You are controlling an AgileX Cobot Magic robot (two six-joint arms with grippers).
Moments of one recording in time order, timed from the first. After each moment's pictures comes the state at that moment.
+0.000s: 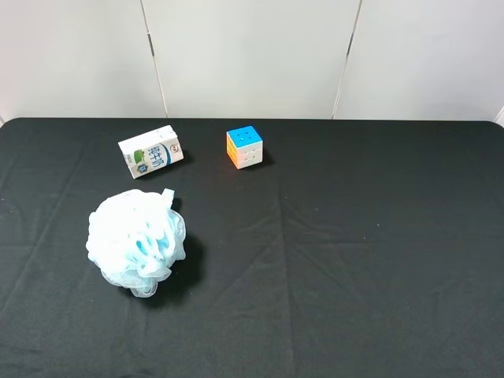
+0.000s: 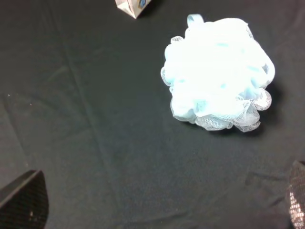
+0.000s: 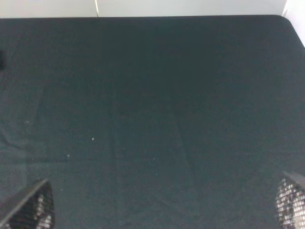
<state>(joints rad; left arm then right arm) -0.17 0.36 -0.78 -0.05 1.17 0.21 0.12 -0.01 -0.49 -0.10 1.03 0.12</state>
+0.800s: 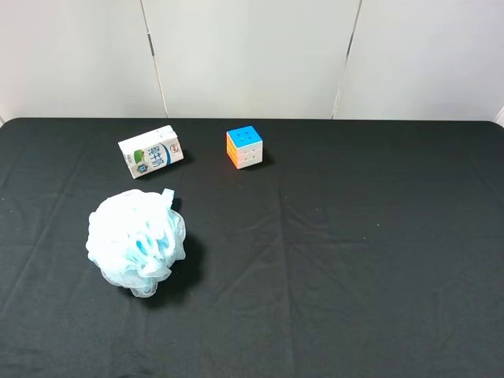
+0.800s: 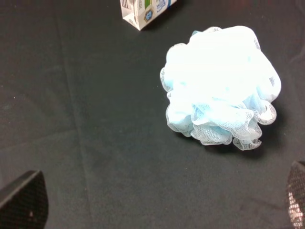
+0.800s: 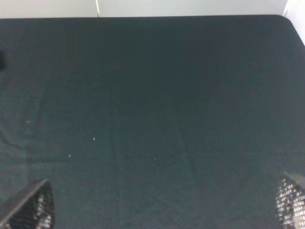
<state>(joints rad) -0.17 0.00 -0.49 -0.05 1.07 0.08 0.12 -0.01 -0.49 -0.10 1.03 0.12</state>
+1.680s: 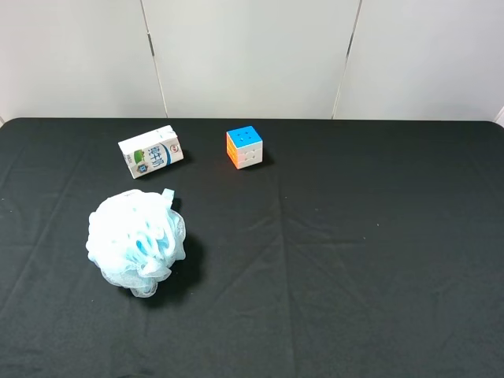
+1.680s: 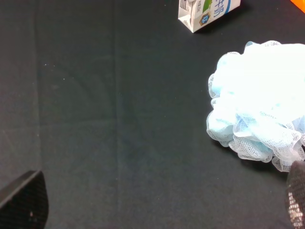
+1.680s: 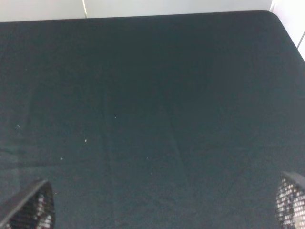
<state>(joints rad) 0.03 0.00 -0.49 -0.05 1.06 0.08 0.07 -0.01 -0.49 -0.09 1.03 0.12</state>
